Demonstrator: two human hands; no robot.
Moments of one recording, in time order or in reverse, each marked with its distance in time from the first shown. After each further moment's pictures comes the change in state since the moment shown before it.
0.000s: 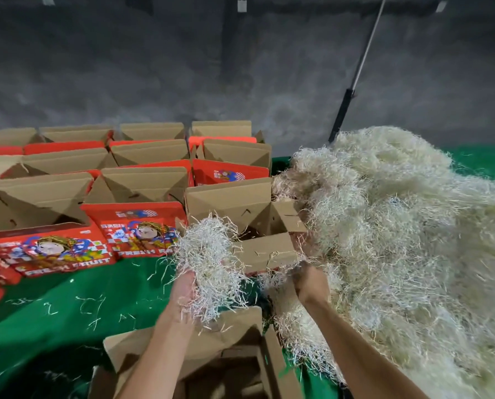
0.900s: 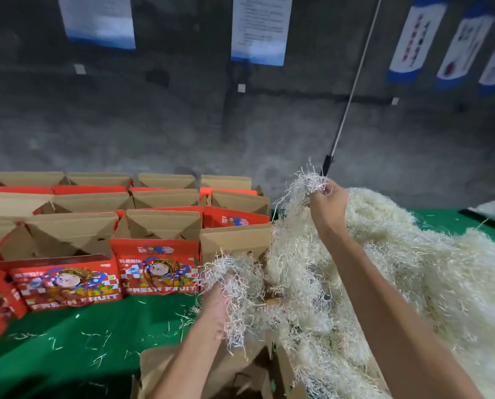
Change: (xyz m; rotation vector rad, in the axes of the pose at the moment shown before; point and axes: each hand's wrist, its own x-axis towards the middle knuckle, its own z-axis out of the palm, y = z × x) left_hand -0.087 0.042 -0.012 -0.268 -0.283 0.034; right_hand -0.048 -0.193 -0.245 0.900 0.415 -0.329
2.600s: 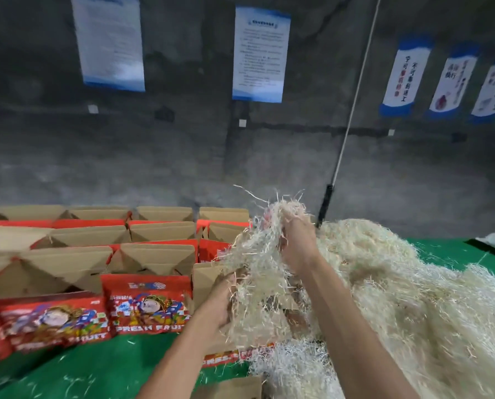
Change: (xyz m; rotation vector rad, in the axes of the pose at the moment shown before) left_hand 0.008 0.050 0.038 -0.143 -0.245 0.259; right_hand -0.018 -0.034 0.013 0.304 -0.259 0.256
